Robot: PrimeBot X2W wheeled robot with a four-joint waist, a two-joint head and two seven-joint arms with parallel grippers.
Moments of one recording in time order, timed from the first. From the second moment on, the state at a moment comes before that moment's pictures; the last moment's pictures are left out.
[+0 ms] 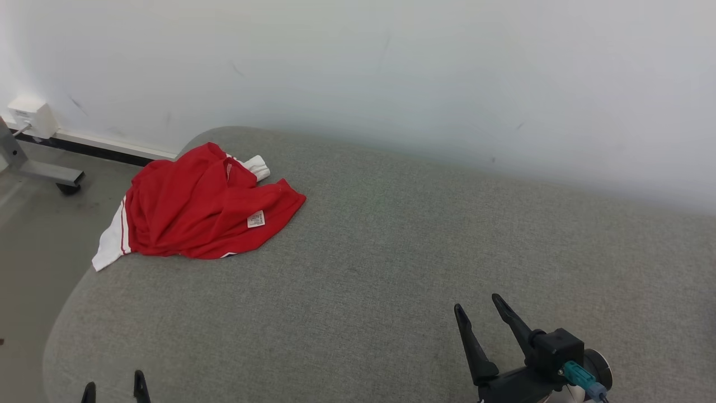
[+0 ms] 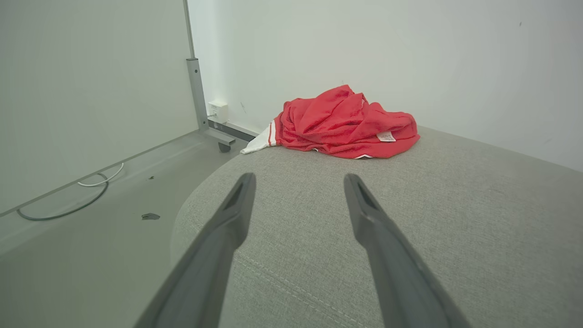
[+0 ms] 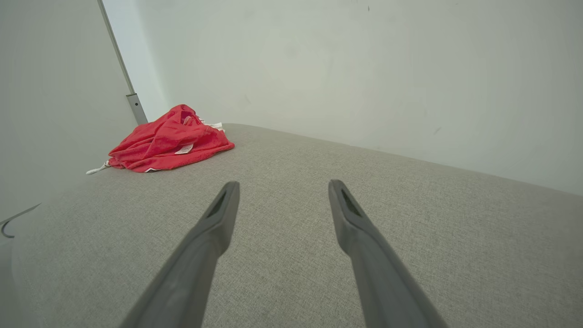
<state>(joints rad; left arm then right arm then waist) 0.16 0.05 0.18 0.12 -0.13 0.00 -0.26 -0.17 -0.08 0.27 0.45 0.19 0.13 -0.26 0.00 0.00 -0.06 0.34</state>
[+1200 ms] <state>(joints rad) -0.78 0.31 0.29 0.79 -0.34 0.03 0.06 -0.33 -0.25 0.45 0.03 0.17 0.13 -0.08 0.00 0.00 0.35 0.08</state>
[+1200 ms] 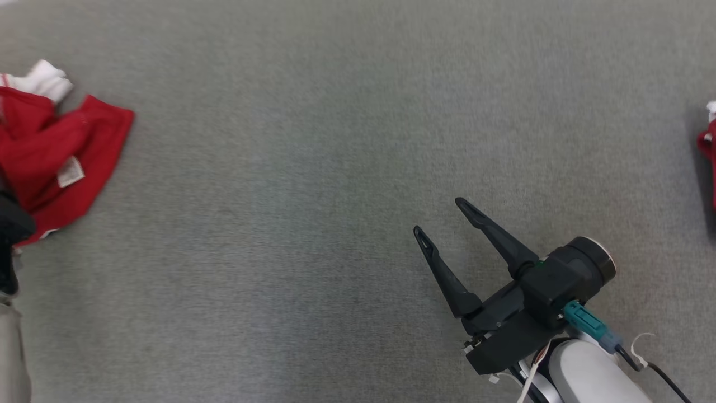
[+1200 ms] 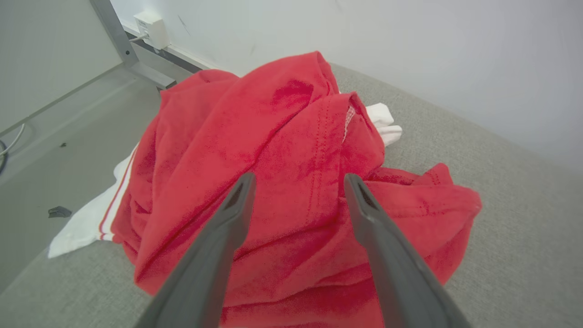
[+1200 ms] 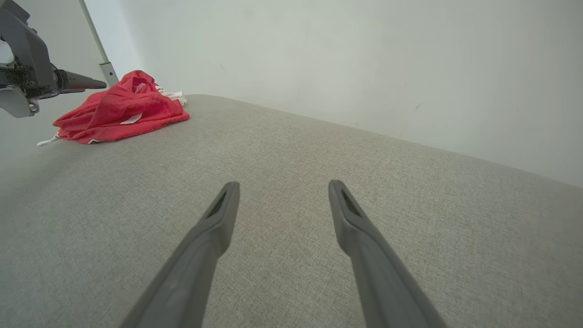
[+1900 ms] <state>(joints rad) -0.87 0.41 0.23 0.99 -0.34 -0.03 0.14 -0.29 -0.23 0.45 -0.04 0.18 0.13 -0.06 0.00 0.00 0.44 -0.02</state>
